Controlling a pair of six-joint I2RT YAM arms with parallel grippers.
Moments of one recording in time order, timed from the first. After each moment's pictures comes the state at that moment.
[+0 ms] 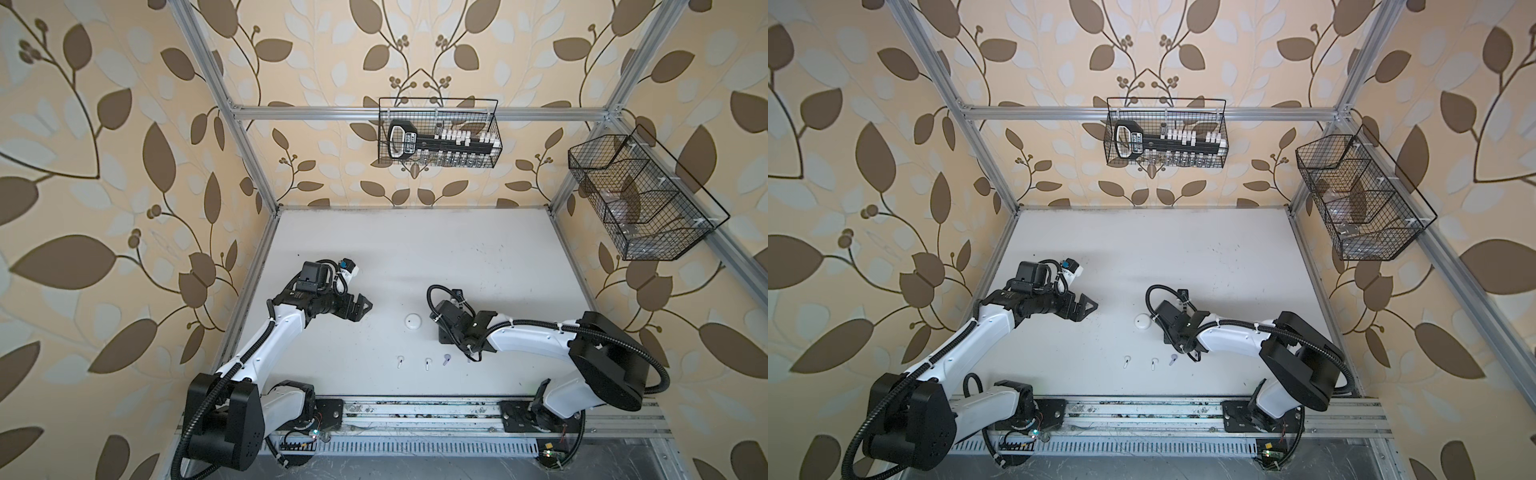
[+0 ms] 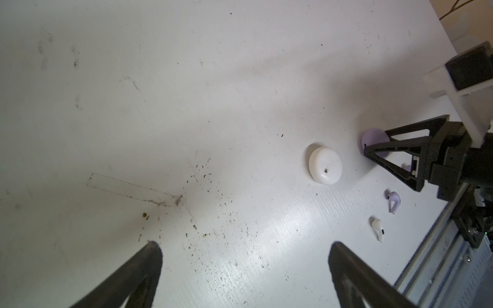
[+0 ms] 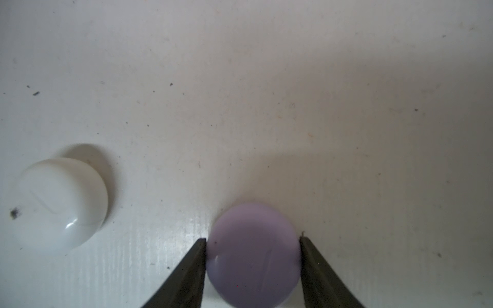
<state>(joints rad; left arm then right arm) -0.14 1.15 0.71 -0.52 0.49 0.10 0.89 1.54 0.72 -0.38 0.37 0.90</state>
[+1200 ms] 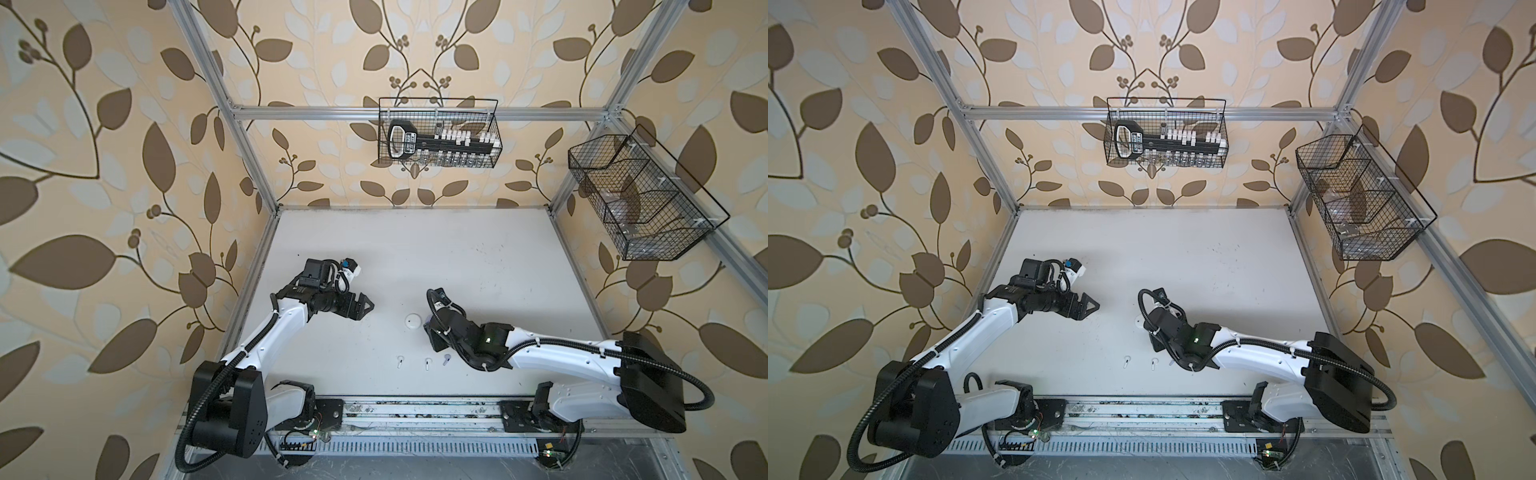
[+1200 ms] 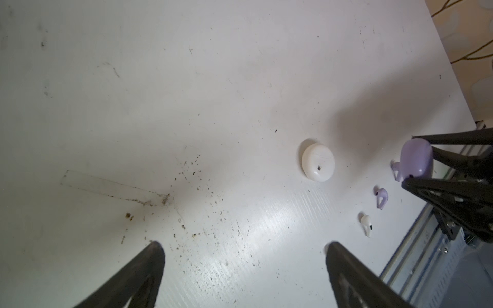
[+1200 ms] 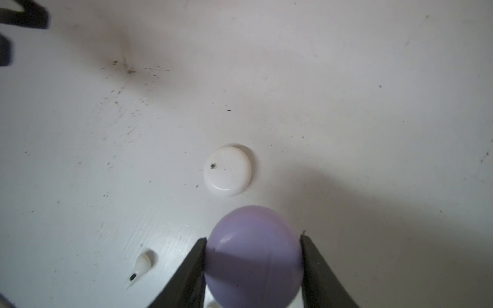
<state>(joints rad) -0.15 1.23 0.77 -0.57 0.54 0.09 1.09 1.31 0.71 -0.26 0.43 0.54</state>
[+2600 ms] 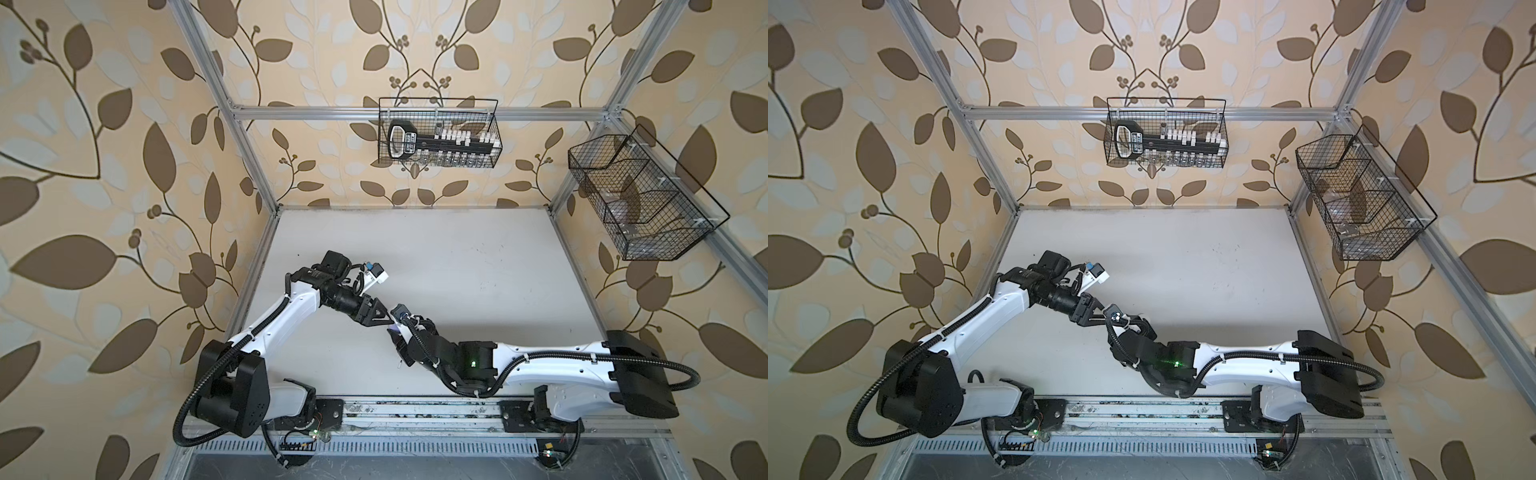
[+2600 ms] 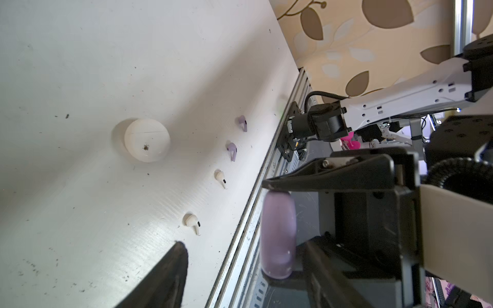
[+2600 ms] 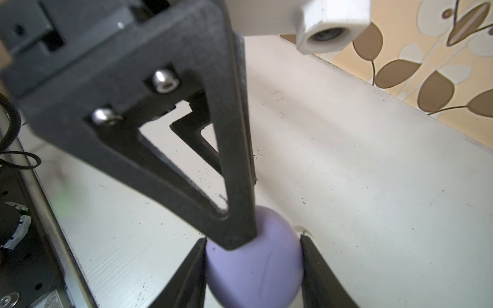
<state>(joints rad) -0.28 1.32 0.93 -0.90 1.04 0.21 1.33 1.41 0.85 -0.01 0.63 0.25</state>
